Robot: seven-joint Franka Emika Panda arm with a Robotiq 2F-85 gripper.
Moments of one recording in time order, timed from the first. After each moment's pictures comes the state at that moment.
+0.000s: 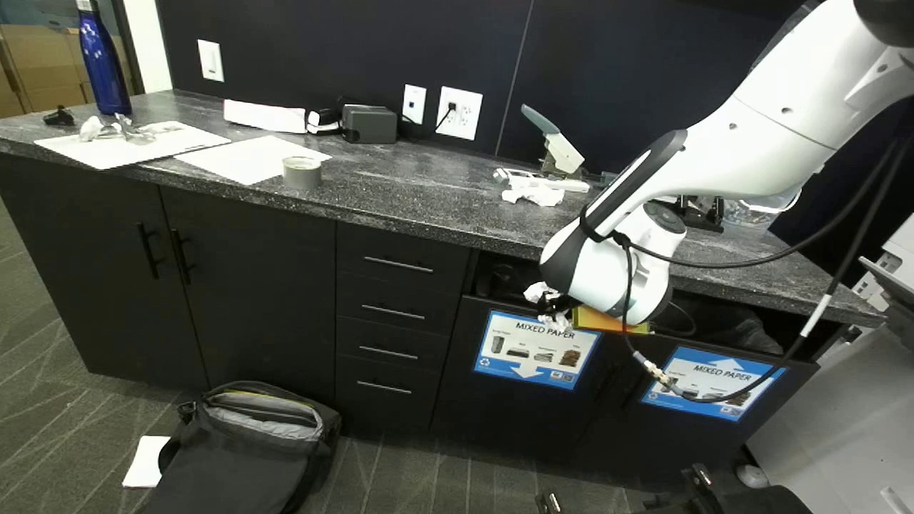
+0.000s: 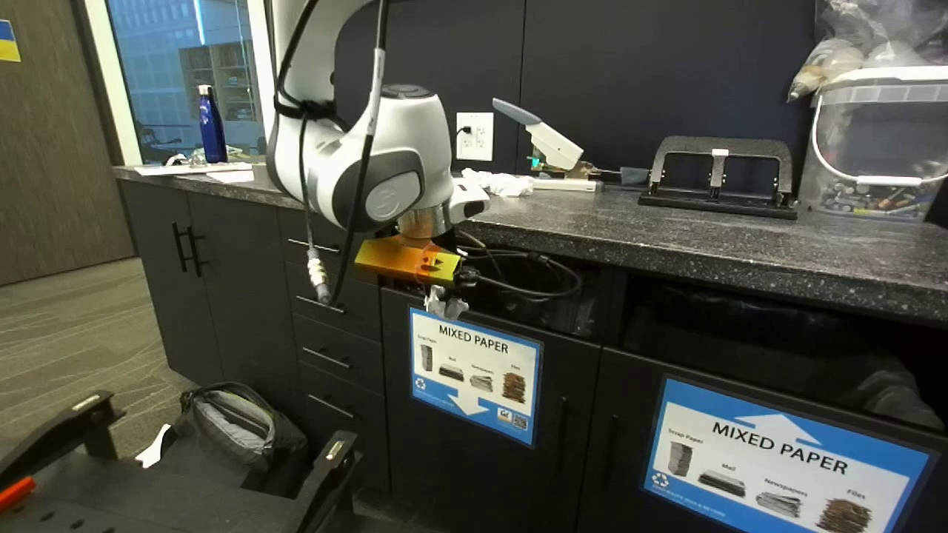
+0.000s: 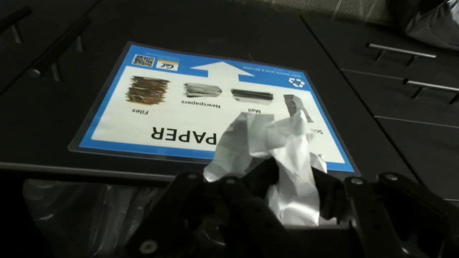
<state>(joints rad) -0.26 0.67 0.23 -2.29 0.38 3.41 -0.42</state>
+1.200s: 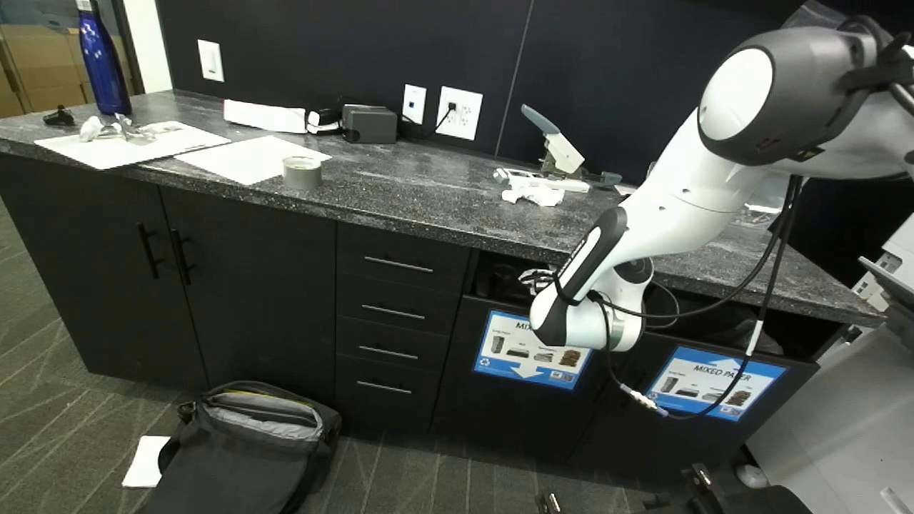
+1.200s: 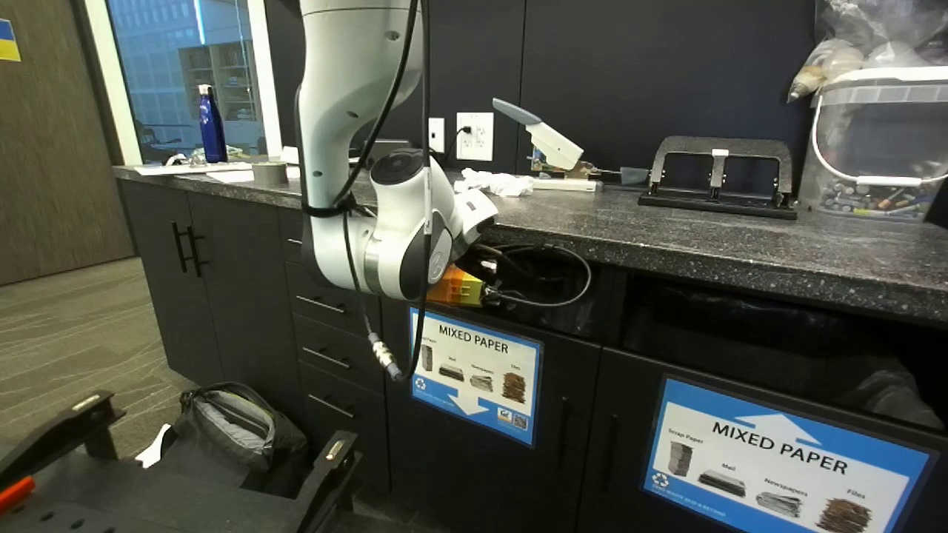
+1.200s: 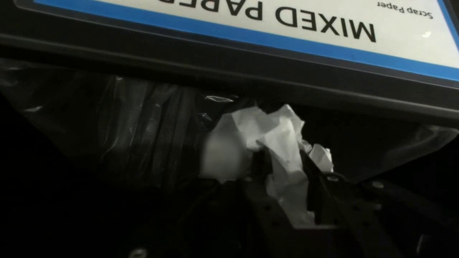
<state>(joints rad) -0.05 0.97 -0.04 -2.01 0.07 3.79 -0.08</state>
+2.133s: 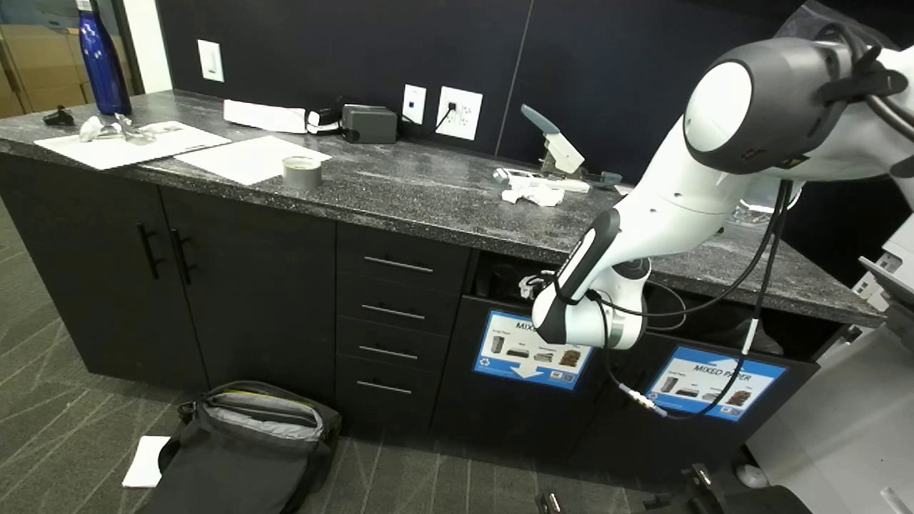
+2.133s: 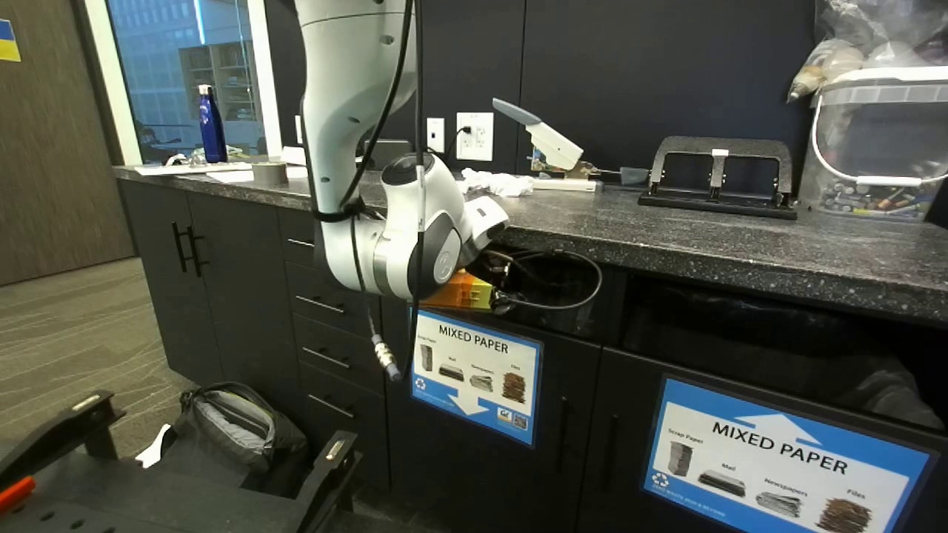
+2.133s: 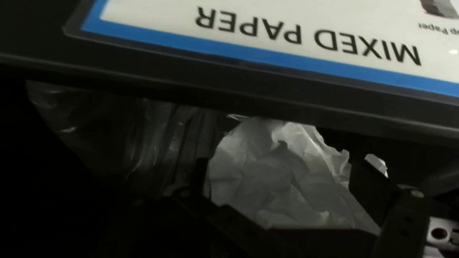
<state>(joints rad) 0.00 0.99 -0.11 -1.98 0.14 3.70 -0.08</state>
